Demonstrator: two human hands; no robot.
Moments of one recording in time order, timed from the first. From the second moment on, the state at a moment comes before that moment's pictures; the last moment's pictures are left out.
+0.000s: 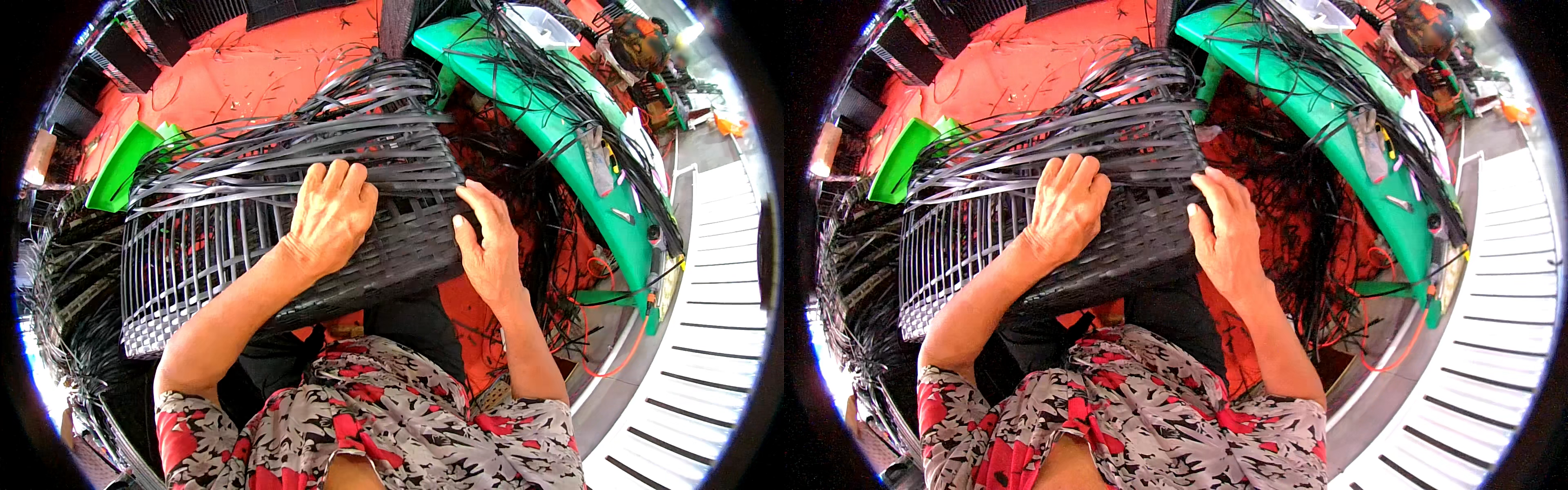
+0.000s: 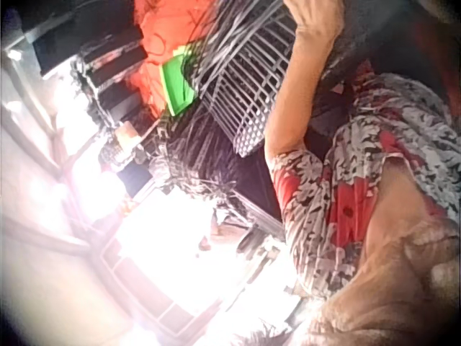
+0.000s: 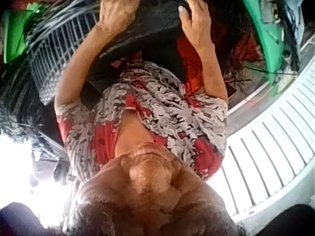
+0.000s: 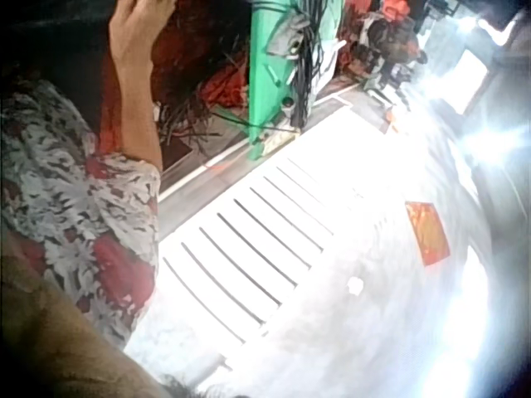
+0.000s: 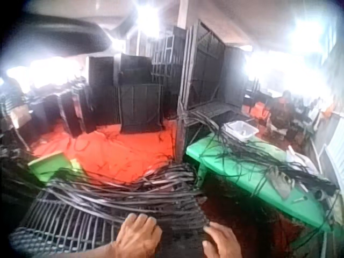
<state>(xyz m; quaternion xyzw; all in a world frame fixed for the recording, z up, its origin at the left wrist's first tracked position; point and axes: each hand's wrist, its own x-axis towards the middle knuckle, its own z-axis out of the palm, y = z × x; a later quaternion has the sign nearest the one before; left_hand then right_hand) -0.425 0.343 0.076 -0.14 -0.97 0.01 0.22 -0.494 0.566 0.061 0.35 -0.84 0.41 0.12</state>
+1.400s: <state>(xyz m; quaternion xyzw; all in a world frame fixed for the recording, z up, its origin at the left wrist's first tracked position) -0.330 0.288 0.202 0.00 -0.91 -0.34 0.21 -0.498 0.554 0.205 0.56 -0.74 0.36 -0.11</state>
